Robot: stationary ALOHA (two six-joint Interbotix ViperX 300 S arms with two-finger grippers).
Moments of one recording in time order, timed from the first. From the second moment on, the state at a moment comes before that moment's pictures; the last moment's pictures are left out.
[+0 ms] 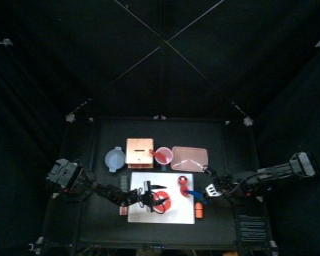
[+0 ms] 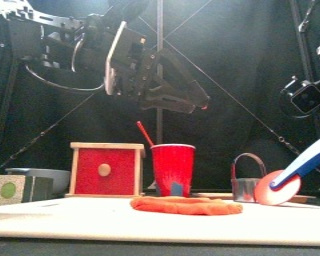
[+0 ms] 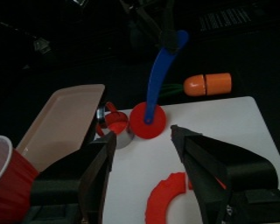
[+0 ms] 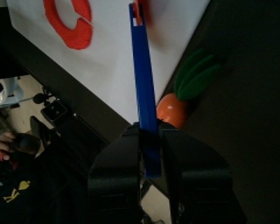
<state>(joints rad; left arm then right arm) -0.36 0.22 0.63 -0.85 -0.78 0.82 0.13 -0.71 1.18 0.37 0.43 1.05</state>
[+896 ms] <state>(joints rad) -0.36 0.22 0.64 -0.86 -0.78 0.82 0.23 -0.64 1.11 0.39 0.33 1.06</state>
